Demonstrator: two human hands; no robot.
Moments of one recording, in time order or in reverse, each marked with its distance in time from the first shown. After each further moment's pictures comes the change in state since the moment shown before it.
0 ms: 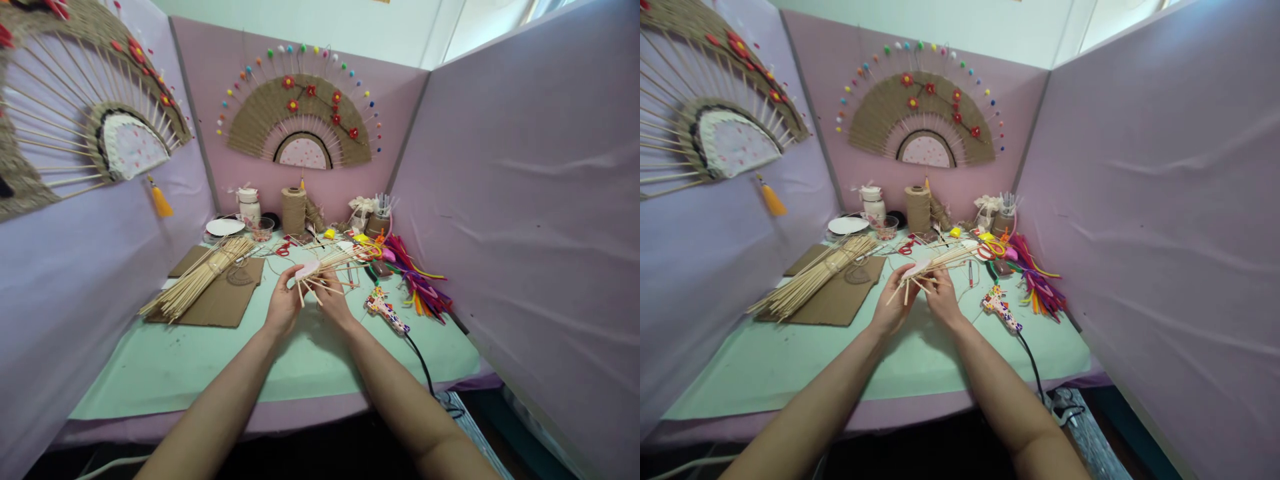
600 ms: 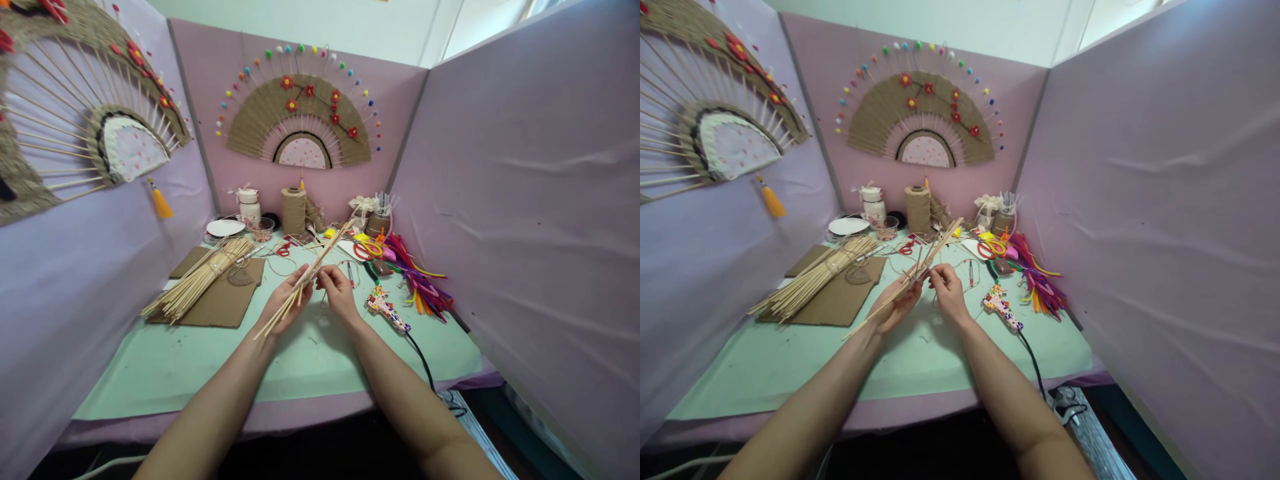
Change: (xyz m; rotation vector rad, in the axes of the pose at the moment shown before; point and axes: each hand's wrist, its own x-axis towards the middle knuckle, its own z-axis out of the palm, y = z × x) left_hand 0.006 0.015 -0.008 -0.232 -0.109 -0.346; right_hand 0.001 0.002 -0.011 0.168 0.046 0.100
